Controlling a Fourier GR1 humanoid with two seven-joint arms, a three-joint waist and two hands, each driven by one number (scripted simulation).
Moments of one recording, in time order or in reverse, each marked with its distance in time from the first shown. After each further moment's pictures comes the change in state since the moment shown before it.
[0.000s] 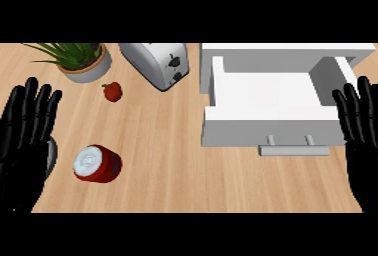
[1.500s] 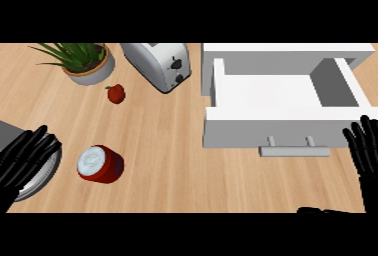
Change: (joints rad) left arm 0.240 0.191 0.188 -0.061 0.491 -0.450 0.290; right arm 0.242 0.005 -0.103 0.015 -0.041 0.061 0.071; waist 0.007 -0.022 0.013
